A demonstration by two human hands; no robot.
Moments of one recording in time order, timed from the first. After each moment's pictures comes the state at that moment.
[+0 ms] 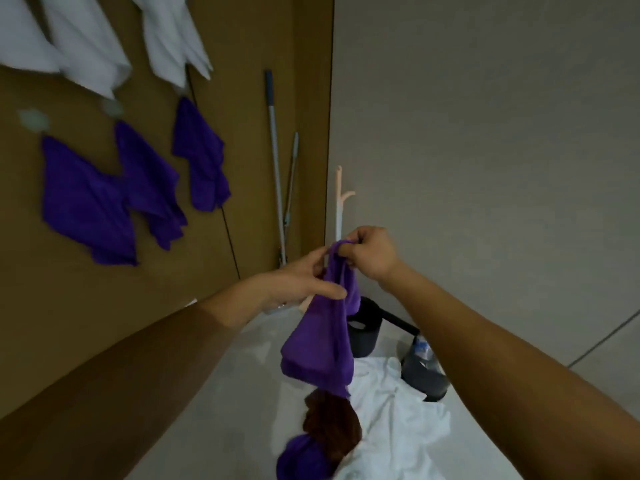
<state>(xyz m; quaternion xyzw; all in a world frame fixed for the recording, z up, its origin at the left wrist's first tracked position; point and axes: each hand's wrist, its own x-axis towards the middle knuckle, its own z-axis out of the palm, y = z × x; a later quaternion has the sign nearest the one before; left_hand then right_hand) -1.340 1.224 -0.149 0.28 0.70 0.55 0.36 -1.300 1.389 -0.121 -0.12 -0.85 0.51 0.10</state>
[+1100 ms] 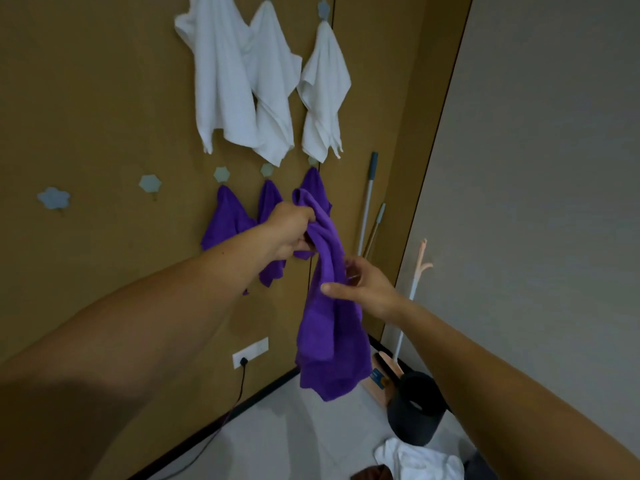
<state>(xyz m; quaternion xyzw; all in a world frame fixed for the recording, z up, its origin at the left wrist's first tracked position) -1.375 1.010 0.017 0.01 0.67 0.74 0.03 -1.323 1.182 -0.063 0.11 -0.83 0.55 -0.02</state>
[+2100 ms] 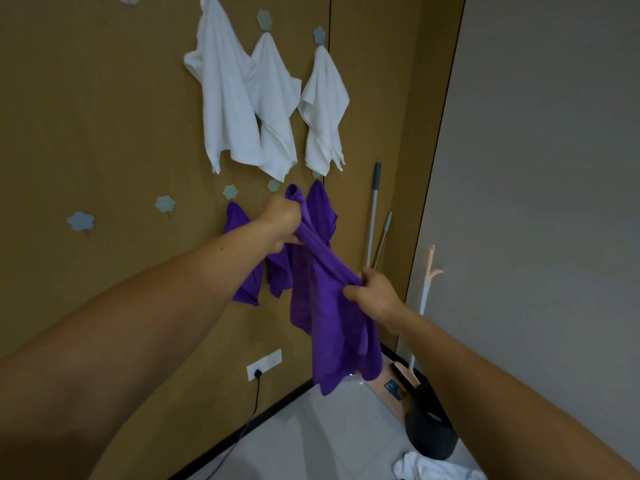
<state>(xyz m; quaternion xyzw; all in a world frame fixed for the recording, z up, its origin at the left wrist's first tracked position) -1.354 1.005 0.054 -0.04 0.74 0.67 -0.05 -1.318 1.182 -0.065 0.00 -0.86 0.51 0.05</state>
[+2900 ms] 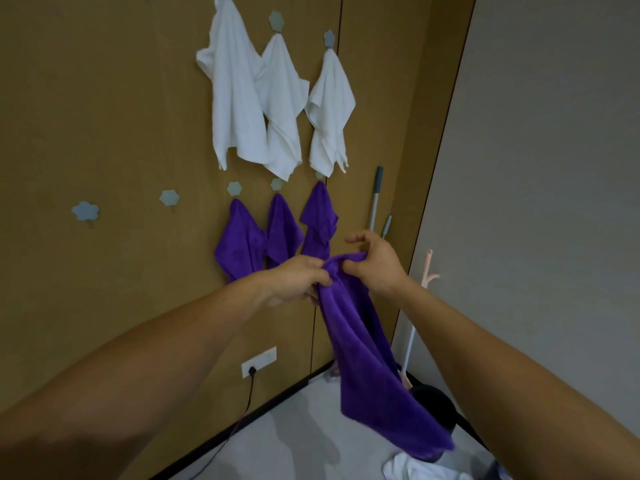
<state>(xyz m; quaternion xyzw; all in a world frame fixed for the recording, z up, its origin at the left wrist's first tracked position) -1.327 0.999 -0.028 0.17 0.77 0.59 0.17 -1.310 1.172 -0.010 0.10 -0.86 0.47 0.15</state>
